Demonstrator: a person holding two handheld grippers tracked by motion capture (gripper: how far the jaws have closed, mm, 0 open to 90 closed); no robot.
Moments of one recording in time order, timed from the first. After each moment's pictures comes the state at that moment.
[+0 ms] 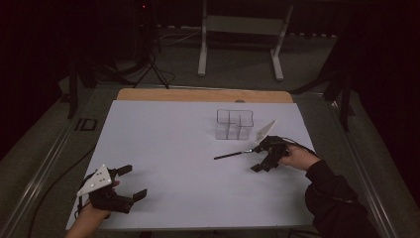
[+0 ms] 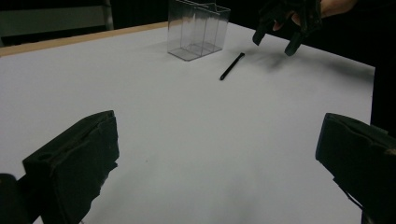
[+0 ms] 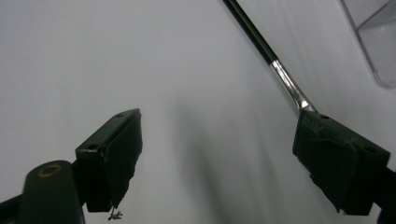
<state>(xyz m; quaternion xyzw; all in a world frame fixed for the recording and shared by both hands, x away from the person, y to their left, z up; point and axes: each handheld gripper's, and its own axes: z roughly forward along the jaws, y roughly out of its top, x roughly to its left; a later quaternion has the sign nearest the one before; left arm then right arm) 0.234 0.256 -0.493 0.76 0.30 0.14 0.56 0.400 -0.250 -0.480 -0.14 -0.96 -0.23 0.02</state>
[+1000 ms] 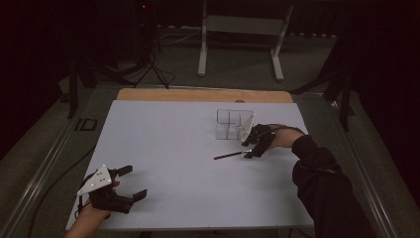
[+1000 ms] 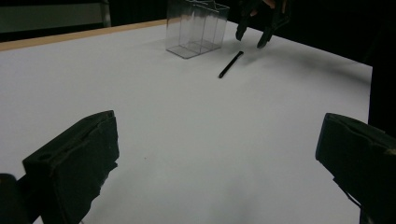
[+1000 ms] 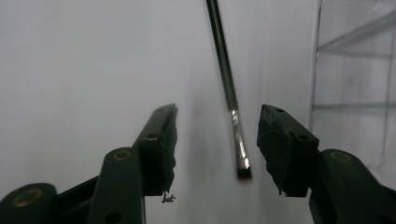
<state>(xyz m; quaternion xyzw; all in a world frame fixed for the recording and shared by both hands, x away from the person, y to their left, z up) 0.234 0.257 -0.496 0.76 0.31 0.13 0.56 0.435 -0.205 -0.465 0.03 -0.99 -0.16 -0.01</state>
